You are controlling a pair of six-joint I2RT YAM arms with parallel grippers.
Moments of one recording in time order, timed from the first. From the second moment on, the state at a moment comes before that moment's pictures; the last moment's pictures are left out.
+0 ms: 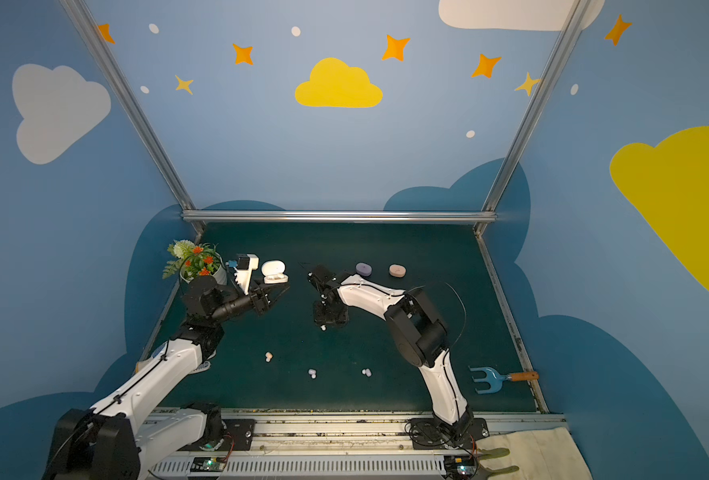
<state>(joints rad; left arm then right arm) -0.15 1.08 0.56 0.39 0.78 -0.30 0.86 2.12 1.62 -0.83 -0.19 0.66</state>
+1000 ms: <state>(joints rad) -0.15 1.08 0.56 0.39 0.78 -0.31 0.88 2.23 1.75 -0.93 -0.15 0.66</state>
